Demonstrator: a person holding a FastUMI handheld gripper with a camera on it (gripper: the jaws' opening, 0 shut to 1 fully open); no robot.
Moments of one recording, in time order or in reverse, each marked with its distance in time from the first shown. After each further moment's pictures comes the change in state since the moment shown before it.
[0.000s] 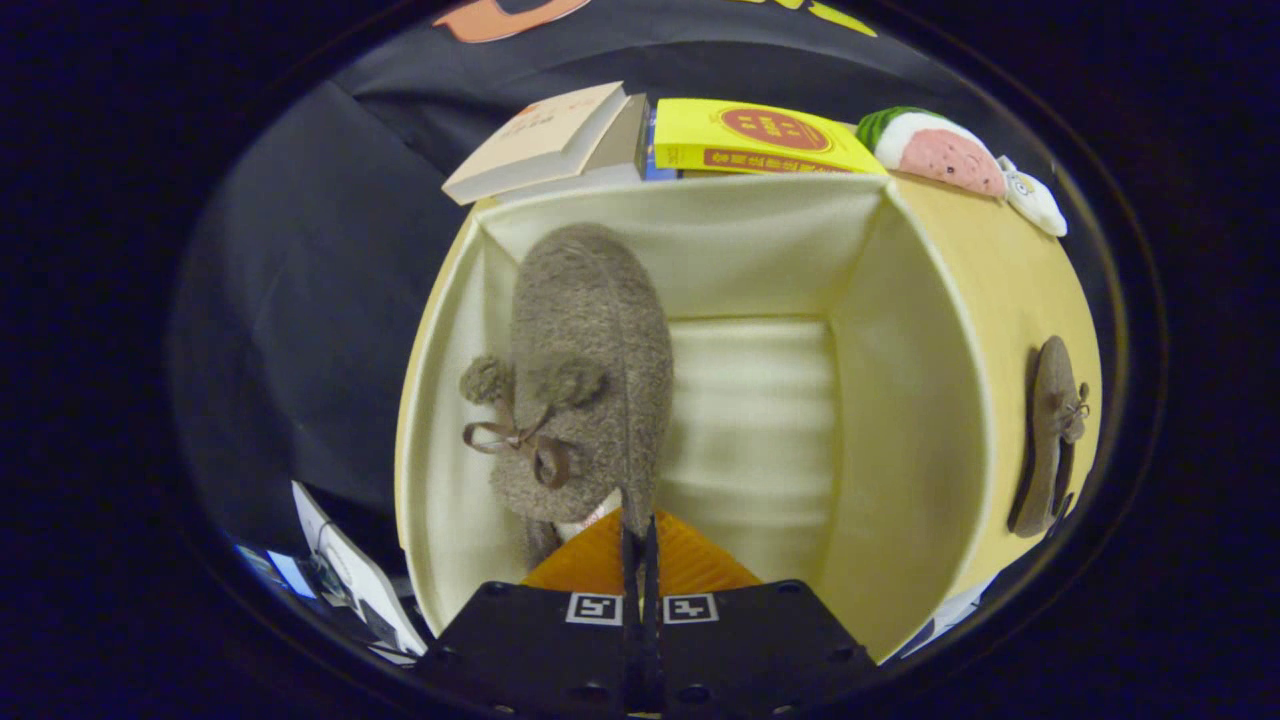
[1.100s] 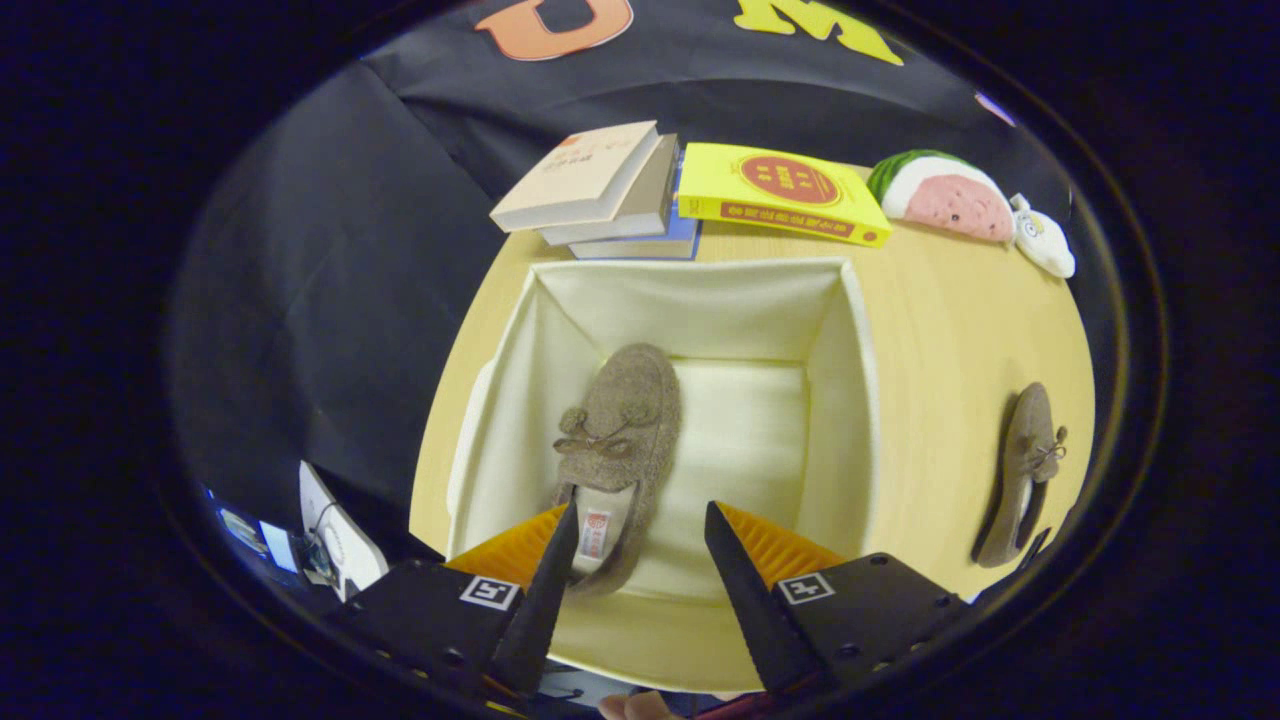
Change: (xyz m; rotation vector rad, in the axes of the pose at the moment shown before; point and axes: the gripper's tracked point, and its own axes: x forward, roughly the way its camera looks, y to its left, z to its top) arm -0.081 -0.018 0.024 -0.086 -0.165 0.051
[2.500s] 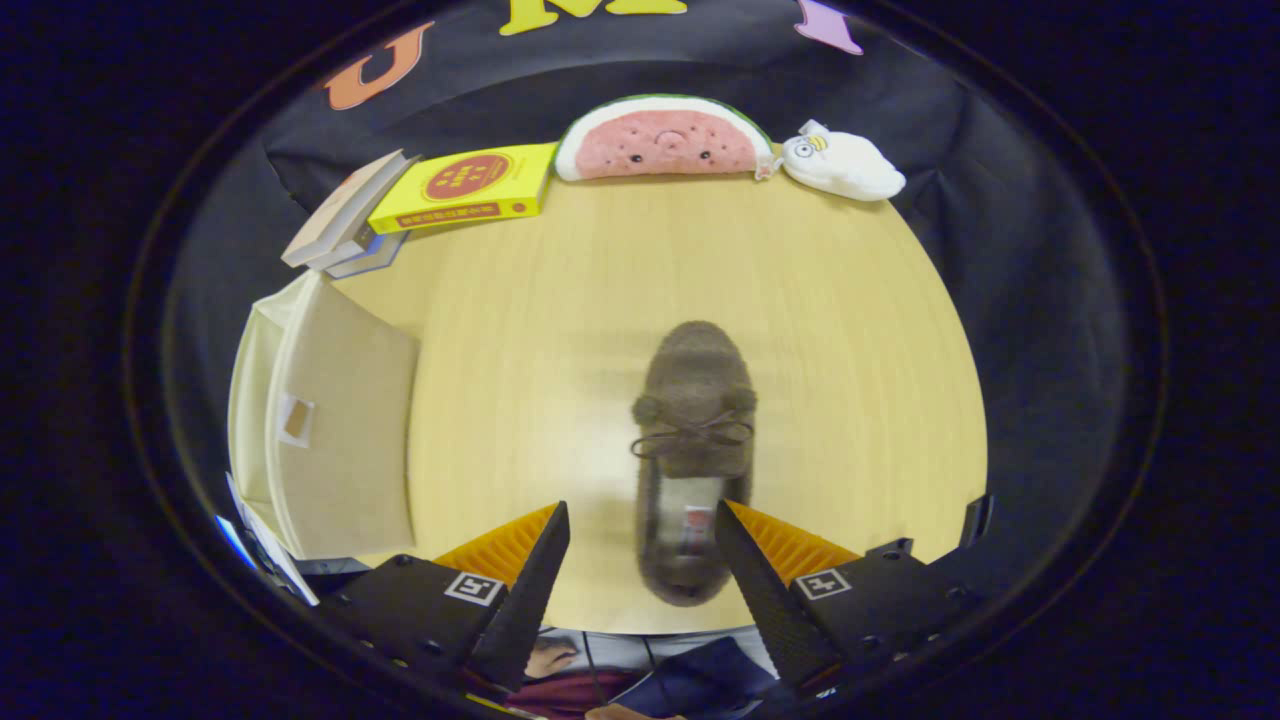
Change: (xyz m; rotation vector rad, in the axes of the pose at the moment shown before) arm -0.066 -0.368 -0.059 0.132 0.075 -0.345
